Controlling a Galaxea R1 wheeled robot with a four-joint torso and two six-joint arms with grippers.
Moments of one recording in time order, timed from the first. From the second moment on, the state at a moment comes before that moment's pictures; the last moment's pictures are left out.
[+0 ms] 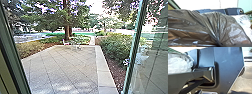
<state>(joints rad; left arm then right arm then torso) 1.48 3.02 -2.74 -0.08 0.05 0.13 -1.59 3.09 -2.75 -0.16 -0.04 0.21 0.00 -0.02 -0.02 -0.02</state>
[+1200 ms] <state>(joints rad) 1.47 3.06 -2.74 -0.07 0.06 0.13 -1.58 3.09 -2.75 -0.16 -0.04 0.21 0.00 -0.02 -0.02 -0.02</state>
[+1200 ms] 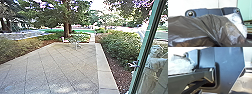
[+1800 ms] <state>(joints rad) 1.48 3.07 -2.75 -0.05 0.07 0.13 -1.58 3.09 -2.75 -0.16 -0.04 0.21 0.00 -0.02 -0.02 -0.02</state>
